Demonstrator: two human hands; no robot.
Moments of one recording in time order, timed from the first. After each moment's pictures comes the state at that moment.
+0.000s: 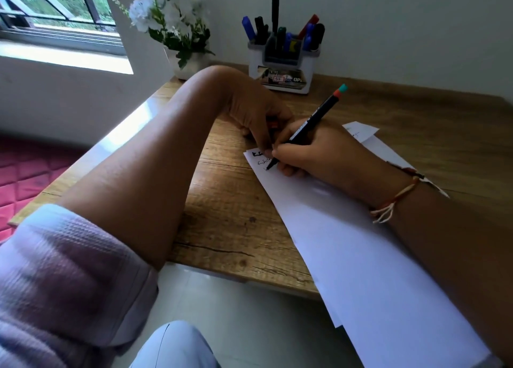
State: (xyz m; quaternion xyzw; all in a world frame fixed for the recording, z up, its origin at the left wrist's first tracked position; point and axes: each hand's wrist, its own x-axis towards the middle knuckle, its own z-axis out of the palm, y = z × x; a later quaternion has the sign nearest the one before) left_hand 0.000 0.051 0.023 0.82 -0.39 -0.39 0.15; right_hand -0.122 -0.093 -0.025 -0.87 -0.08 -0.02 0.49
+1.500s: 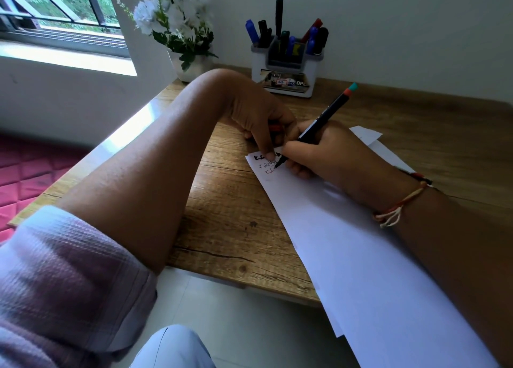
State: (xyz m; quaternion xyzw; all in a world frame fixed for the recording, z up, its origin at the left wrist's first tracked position) left_hand 0.005 0.052 0.020 0.82 -0.37 -0.39 0.18; right_hand -0.119 -0.094 -0.025 -0.86 -0.06 -0.02 0.50
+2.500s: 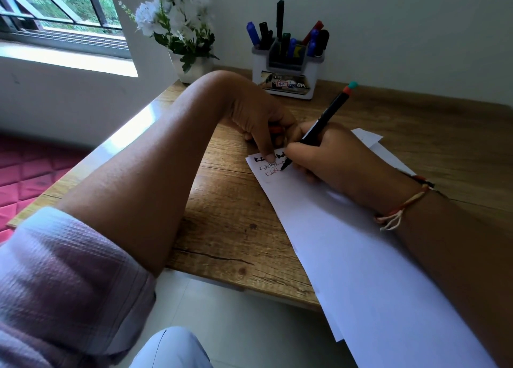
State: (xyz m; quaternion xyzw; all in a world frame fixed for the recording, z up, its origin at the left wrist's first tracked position) left_hand 0.008 0.052 0.019 0.82 -0.38 -0.39 0.17; right_hand -0.120 -0.095 -0.021 -0.89 -0.06 -0.05 0.45
